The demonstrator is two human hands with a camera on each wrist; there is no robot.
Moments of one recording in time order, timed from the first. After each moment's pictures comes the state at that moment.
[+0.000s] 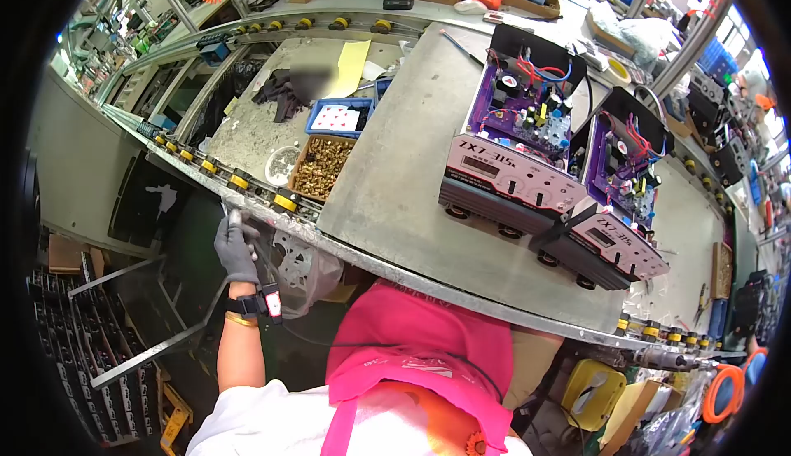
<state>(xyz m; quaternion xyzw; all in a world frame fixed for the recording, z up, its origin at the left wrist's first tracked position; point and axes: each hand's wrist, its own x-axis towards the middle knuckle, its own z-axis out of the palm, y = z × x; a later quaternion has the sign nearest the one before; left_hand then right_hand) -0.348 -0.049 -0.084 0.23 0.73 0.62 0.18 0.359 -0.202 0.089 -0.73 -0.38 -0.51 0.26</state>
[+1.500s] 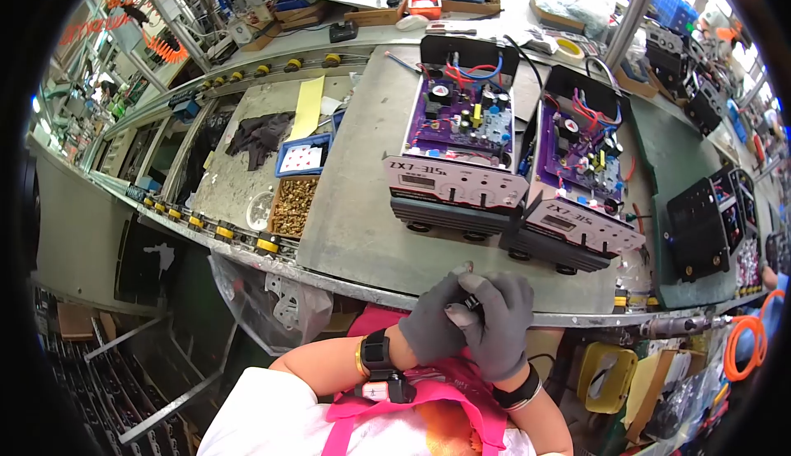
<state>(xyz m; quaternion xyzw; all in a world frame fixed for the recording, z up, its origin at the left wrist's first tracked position) -0.036 -0.015 -0.064 0.73 0.39 0.43 0.36 0.085 -0.019 -0.011 -0.50 -0.76 0.09 0.42</state>
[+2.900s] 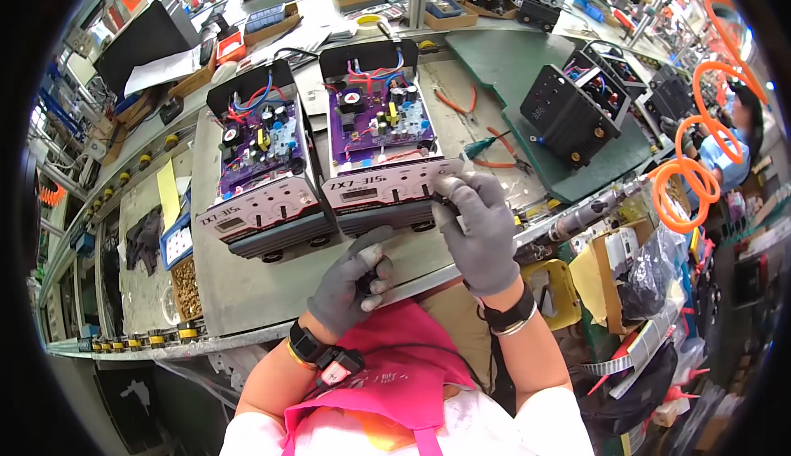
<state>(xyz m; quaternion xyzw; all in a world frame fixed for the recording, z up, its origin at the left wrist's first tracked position) 0.015 0.036 -0.023 0.24 0.28 0.24 0.90 0.210 -0.004 0.023 -0.60 -0.63 -0.05 0.49</state>
